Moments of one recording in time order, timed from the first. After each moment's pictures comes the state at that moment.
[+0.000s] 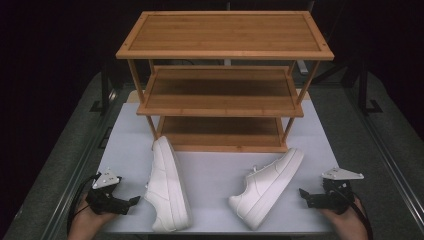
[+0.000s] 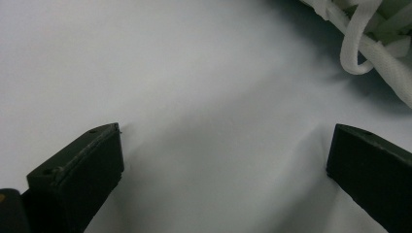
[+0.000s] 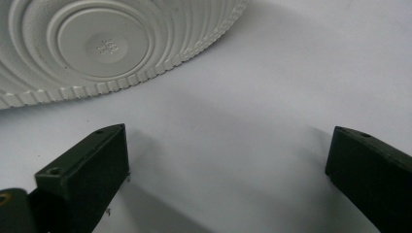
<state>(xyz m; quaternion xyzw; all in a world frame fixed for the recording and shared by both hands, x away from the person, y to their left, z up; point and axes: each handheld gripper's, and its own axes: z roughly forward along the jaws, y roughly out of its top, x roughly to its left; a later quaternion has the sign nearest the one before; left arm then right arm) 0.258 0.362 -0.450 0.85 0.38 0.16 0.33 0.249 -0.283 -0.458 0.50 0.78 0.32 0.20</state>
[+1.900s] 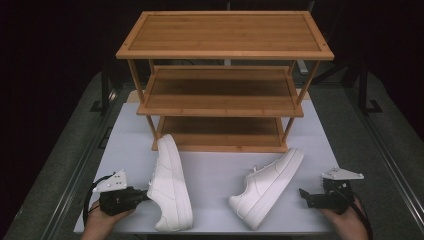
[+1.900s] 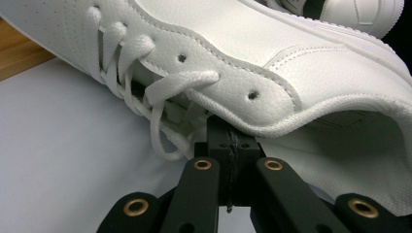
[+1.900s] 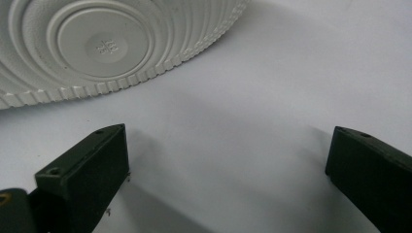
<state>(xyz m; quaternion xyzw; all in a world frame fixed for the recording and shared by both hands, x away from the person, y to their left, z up) 0.246 0.320 -0.426 0.84 0.26 0.05 0.48 0.249 -0.283 -0.459 0.50 0.78 0.32 0.20</state>
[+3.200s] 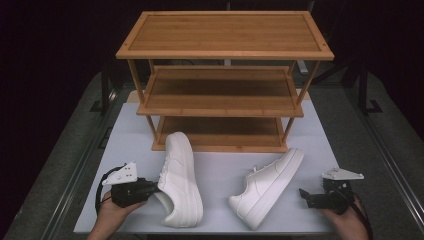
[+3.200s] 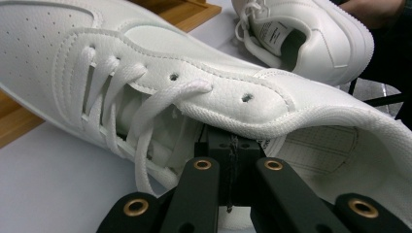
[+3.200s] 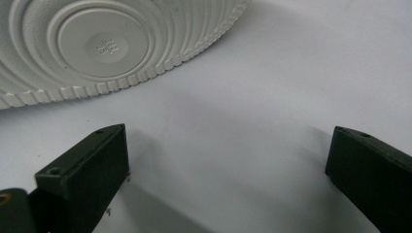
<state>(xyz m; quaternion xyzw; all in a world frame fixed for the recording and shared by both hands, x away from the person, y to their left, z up) 0.260 0.287 -0.405 0.83 0.22 0.06 0.51 0.249 -0.283 -0.459 0.50 0.78 0.32 0.20</state>
